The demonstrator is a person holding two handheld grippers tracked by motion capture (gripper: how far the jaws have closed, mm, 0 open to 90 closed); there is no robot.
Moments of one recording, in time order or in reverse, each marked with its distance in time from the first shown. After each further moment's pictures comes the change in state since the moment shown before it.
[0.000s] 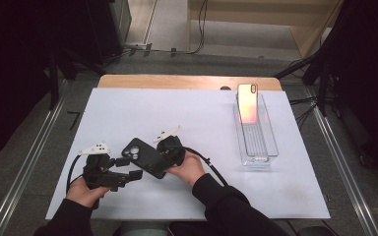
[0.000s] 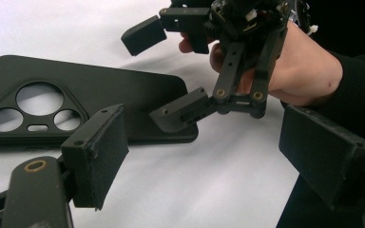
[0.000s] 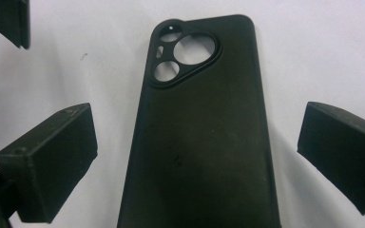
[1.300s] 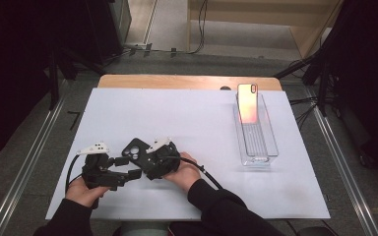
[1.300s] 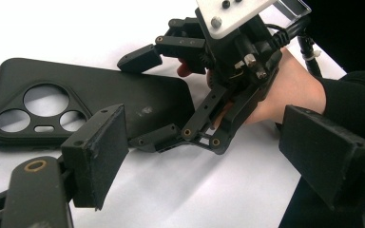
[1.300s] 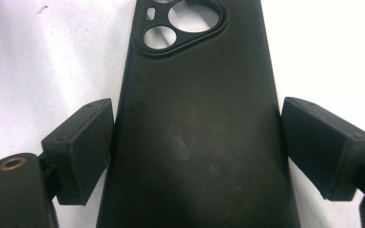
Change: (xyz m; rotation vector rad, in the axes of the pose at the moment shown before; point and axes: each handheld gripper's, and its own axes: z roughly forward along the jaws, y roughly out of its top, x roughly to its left) left arm 0.001 0.000 -0.002 -0.008 0.007 -0.004; right arm 0.020 -0.010 0.018 0.052 -0.163 -0.111
